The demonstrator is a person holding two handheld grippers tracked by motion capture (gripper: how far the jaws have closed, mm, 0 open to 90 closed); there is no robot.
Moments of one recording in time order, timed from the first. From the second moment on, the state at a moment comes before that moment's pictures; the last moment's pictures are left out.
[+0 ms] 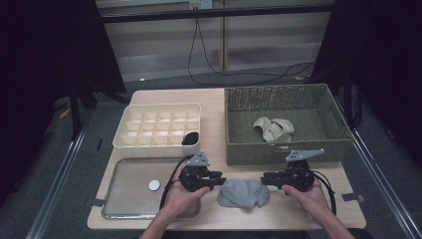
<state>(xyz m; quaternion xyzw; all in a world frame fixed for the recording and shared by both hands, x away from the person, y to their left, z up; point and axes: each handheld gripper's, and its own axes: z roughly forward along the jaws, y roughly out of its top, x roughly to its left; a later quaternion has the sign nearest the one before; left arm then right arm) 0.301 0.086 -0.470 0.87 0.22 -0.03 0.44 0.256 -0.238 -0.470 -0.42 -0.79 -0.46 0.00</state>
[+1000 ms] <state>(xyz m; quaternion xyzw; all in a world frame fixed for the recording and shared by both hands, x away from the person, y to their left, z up) 0.303 0.074 -0.493 0.89 0.21 -0.03 0.41 0.258 -0.235 -0.483 -0.42 -0.80 -0.43 0.02</state>
